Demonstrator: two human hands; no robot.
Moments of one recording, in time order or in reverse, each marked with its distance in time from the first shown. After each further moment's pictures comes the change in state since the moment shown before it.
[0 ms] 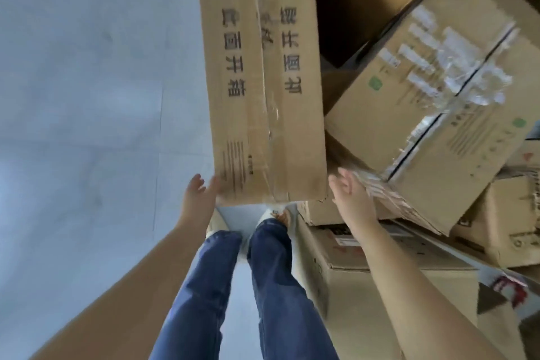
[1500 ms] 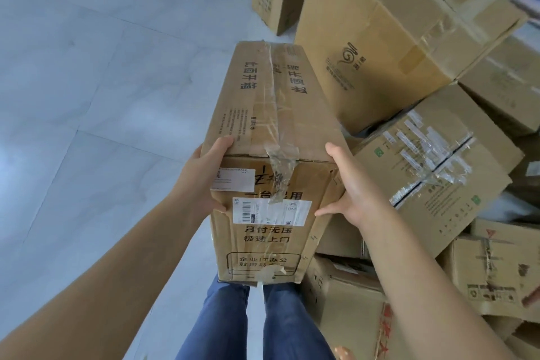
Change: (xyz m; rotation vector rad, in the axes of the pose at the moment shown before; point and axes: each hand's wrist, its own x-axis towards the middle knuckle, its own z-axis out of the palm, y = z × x) left_hand -0.165 0.111 -0.167 -0.443 -0.064 -0.047; right_hand -0.182 -0.219 0.008 0.305 -0.216 0.127
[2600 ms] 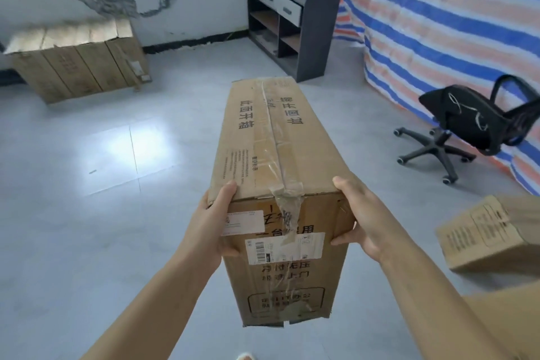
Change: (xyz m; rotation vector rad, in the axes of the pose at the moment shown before) left_hand -0.154 0.075 -0.406 -0.783 0.453 0.493; right_hand -0.226 -0.096 0.456 -0.654 -0.724 -0.621
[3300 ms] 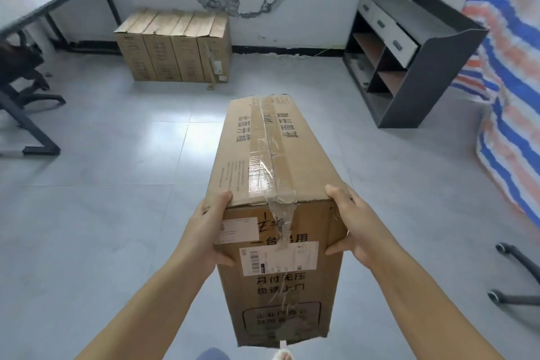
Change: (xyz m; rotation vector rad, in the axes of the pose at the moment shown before) left_hand 0.292 0.167 0.064 -0.178 0.379 -0.037; right_hand 0.381 -0.183 0.104 -0.248 -0.362 0.043
